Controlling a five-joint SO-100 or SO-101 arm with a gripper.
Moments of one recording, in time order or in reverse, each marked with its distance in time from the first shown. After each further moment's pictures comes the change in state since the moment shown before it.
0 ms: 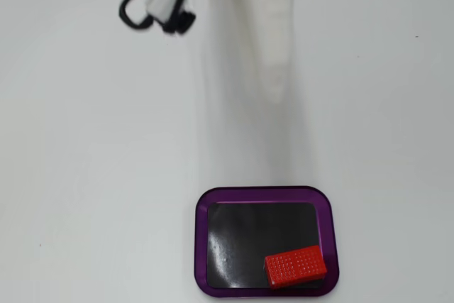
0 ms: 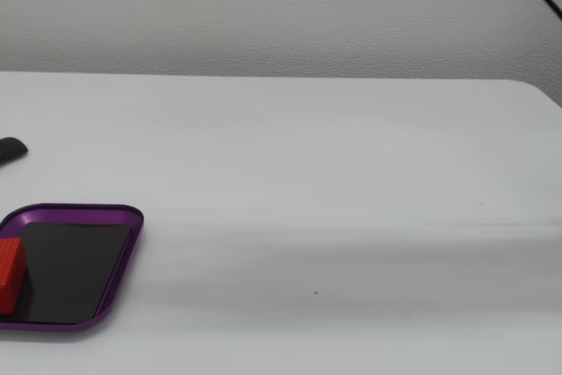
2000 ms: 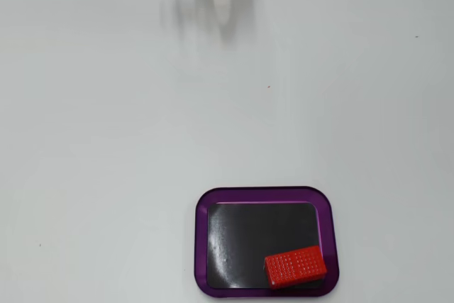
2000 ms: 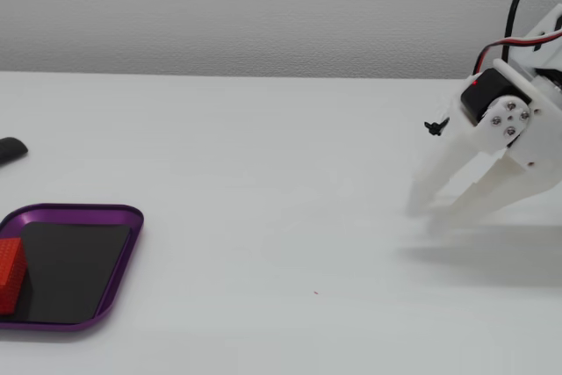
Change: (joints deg) arm 4.3 114.6 141.6 -17.2 8.2
